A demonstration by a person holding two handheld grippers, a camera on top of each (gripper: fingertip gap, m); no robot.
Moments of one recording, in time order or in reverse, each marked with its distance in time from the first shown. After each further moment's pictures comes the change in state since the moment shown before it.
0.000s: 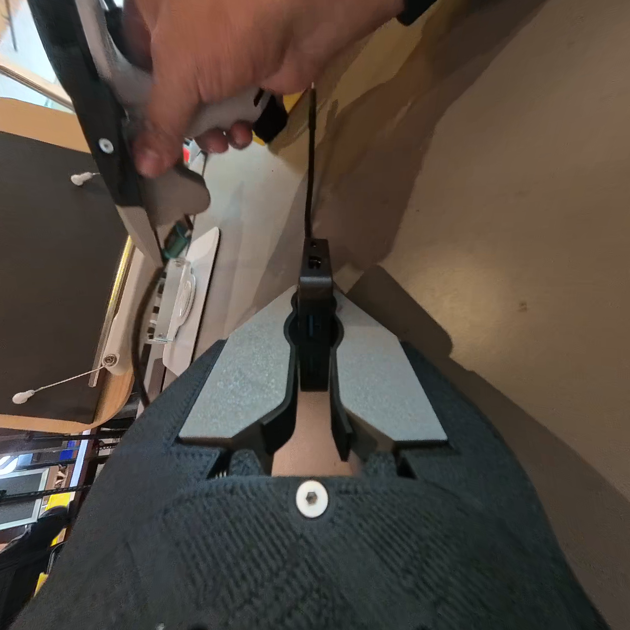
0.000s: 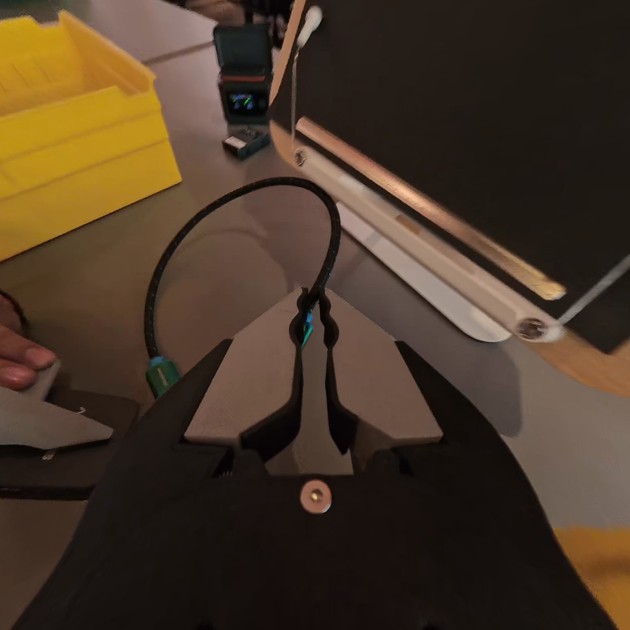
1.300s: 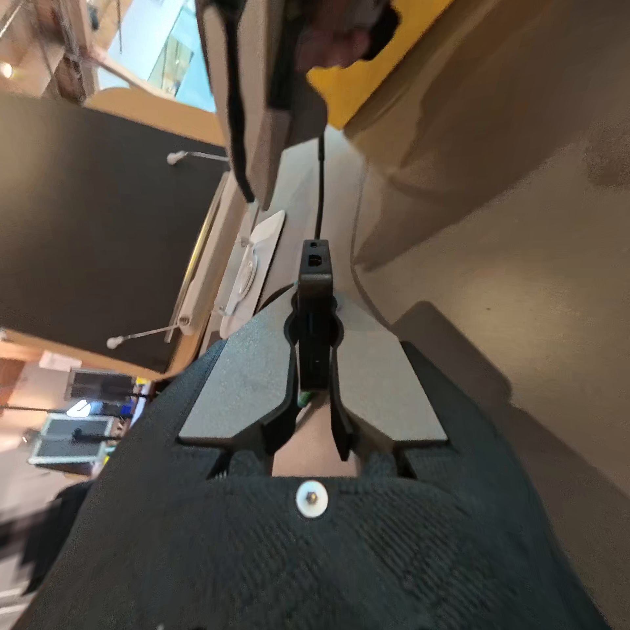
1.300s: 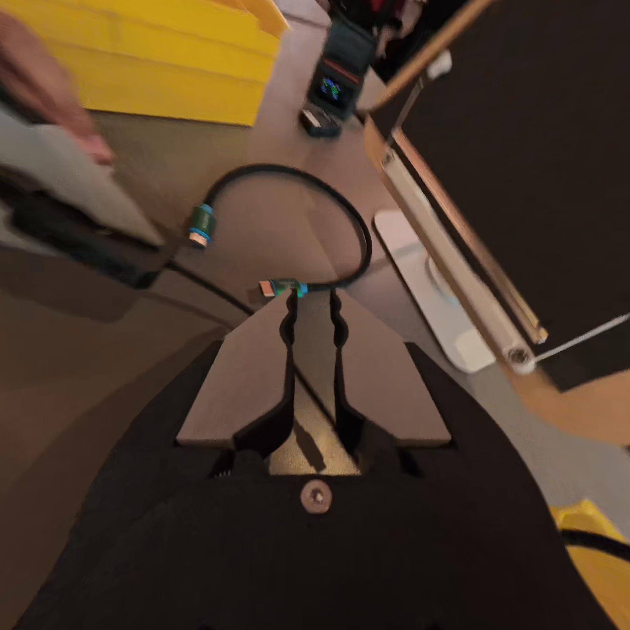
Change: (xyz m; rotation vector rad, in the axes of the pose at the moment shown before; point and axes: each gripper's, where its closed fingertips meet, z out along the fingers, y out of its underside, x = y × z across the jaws) left arm -0.041 0.011 -0.016 -0.014 -0.192 -0.005; right arm -0.038 0.017 -0.040 0.035 -0.073 -0.444
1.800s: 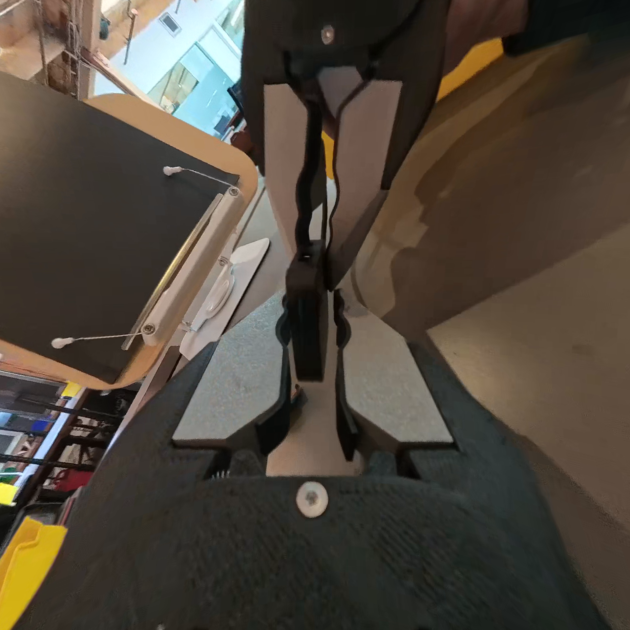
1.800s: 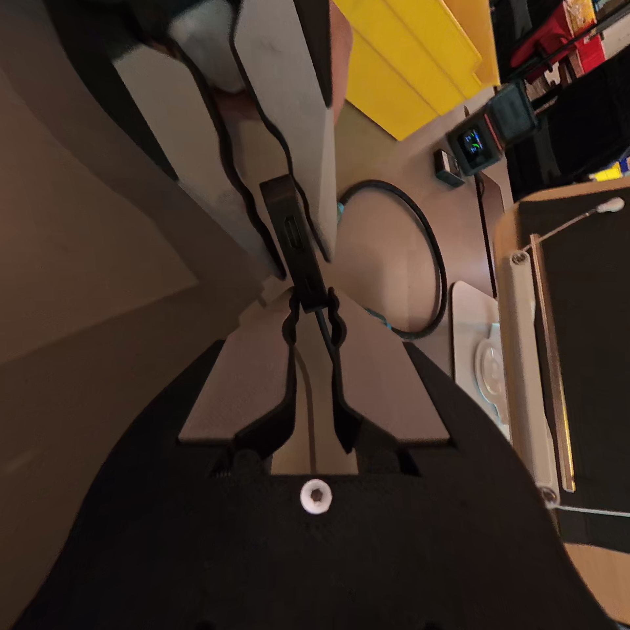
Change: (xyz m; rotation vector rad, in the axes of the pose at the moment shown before) left arm 0.006 -0.018 0.000 0.120 0.035 -0.191; right arm -0.083 0.001 0.006 -0.048 -0.209 -0.437
